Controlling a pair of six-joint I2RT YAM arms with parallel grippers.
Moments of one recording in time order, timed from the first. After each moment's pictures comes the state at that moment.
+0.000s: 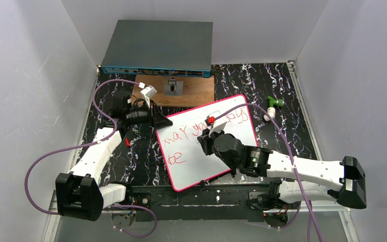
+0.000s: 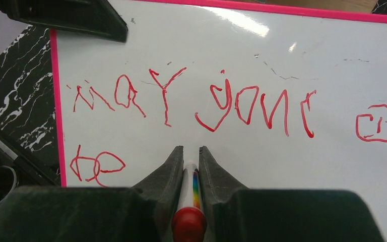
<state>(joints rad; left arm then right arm) -0.16 1.19 0.86 -0.31 0.96 -0.08 1.30 1.08 0.80 -0.10 0.58 0.39</state>
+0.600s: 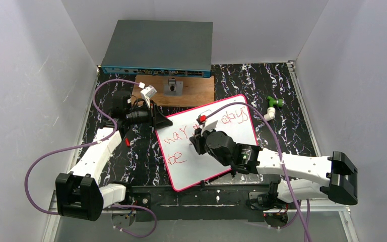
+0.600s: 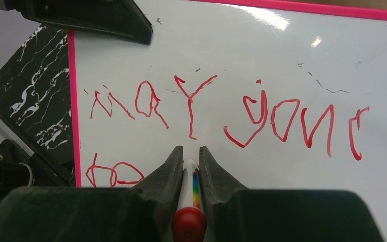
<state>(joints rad) -0.16 1.19 0.86 -0.31 0.96 -0.08 1.26 1.19 0.83 -0.01 0.50 0.40</state>
